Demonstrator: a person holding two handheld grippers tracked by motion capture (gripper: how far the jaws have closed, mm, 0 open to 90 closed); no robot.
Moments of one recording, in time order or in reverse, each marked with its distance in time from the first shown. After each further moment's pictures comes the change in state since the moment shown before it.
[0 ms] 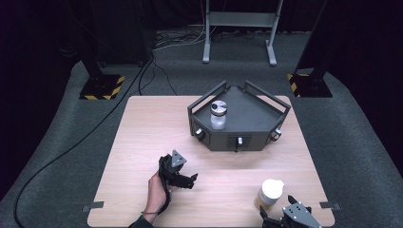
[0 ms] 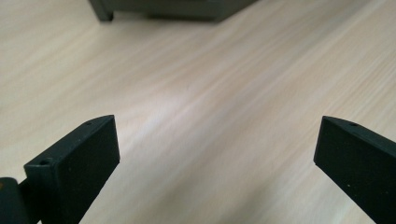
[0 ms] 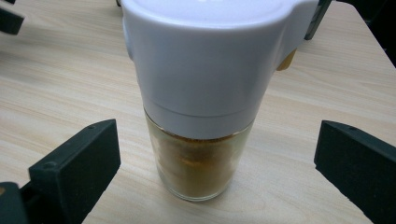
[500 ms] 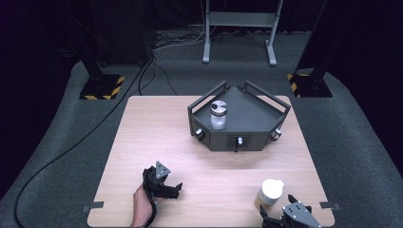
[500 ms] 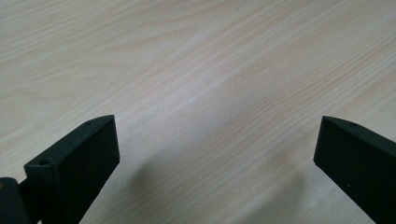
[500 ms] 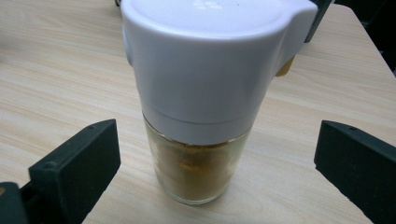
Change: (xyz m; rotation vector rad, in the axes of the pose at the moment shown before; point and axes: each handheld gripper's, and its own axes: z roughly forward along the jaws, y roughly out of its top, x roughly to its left) left arm 0.006 -0.041 -0.017 0.031 0.073 -0.080; right arm 0.001 0.003 0.000 0.001 -0.007 -0.012
